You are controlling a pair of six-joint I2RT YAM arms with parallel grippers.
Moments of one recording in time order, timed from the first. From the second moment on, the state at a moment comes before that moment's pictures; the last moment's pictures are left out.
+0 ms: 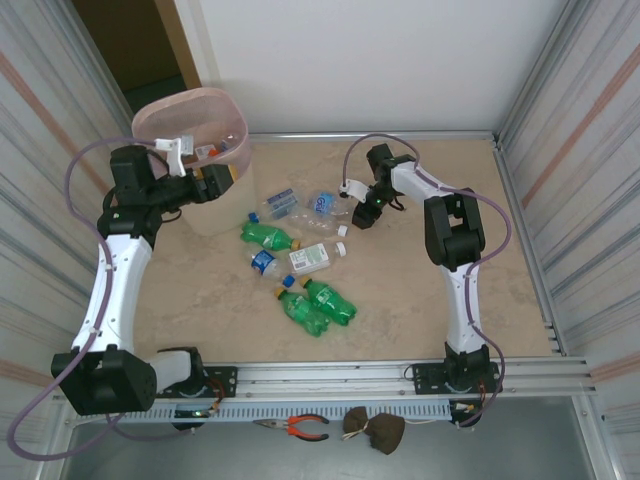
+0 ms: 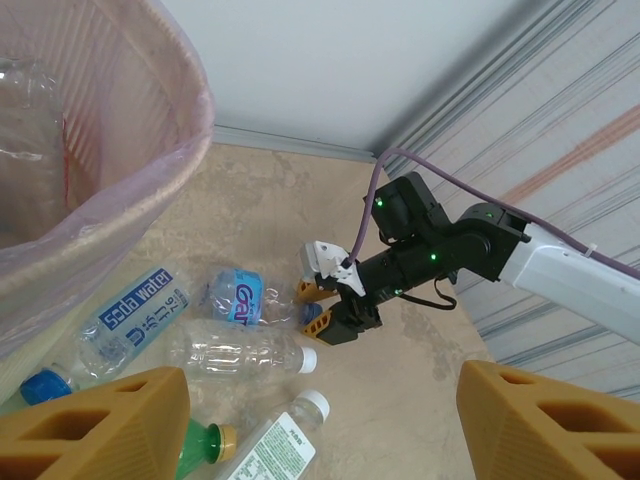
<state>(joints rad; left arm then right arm) 0.05 1.19 1.19 -0.44 0.79 -0.34 0.32 2.29 1.82 -0.89 -0.36 -0.85</state>
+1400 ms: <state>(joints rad) -0.31 1.31 1.33 -0.23 0.72 -0.44 0.29 1.47 1.19 -0.35 -0.42 -0.45</state>
